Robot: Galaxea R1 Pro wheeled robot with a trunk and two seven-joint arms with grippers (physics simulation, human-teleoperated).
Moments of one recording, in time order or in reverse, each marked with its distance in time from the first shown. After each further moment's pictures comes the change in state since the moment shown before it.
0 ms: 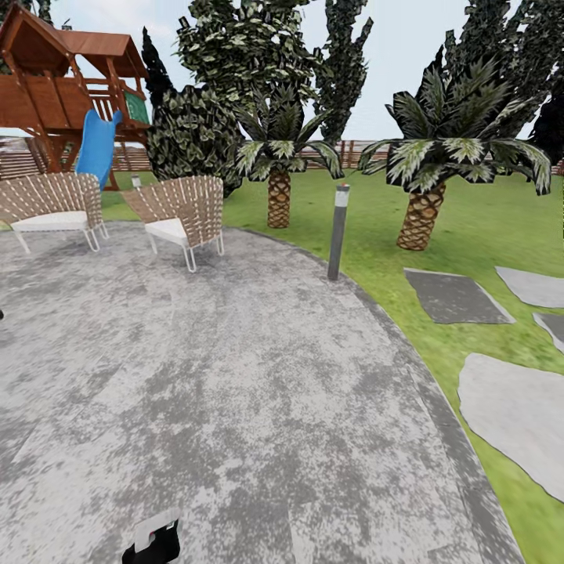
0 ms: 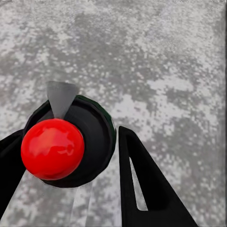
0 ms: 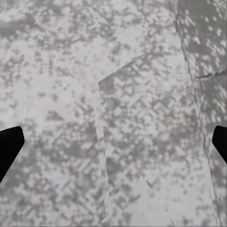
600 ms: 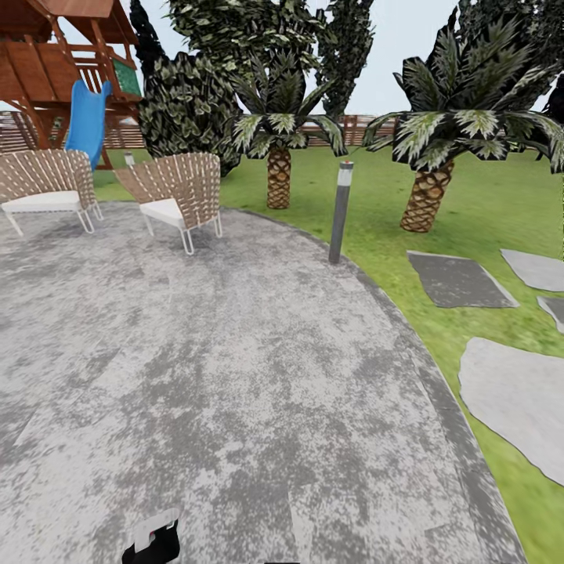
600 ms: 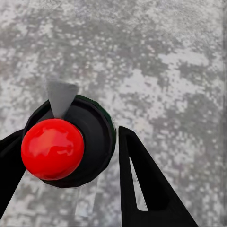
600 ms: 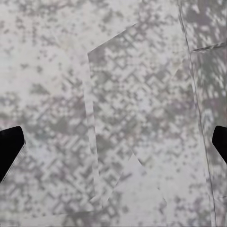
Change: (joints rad) left arm 0.000 0.000 0.001 0.000 0.000 0.000 0.000; right arm 0.000 0.000 0.000 0.000 -0.002 0.000 0.000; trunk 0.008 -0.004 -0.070
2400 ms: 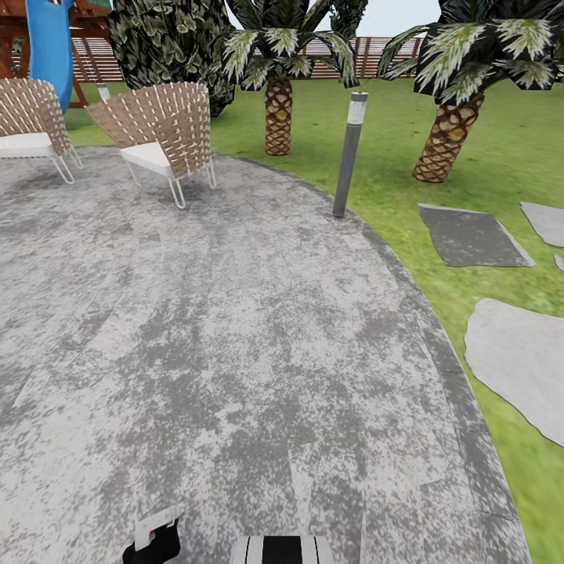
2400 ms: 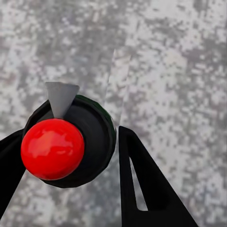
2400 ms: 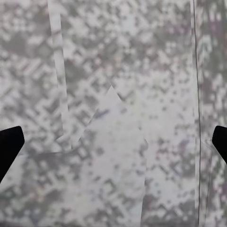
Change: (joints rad) left arm 0.001 0.001 -0.003 -0.009 0.003 -0.001 -0.001; right arm 0.000 0.002 0.006 0.002 0.008 0.000 -0.004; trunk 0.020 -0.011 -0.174
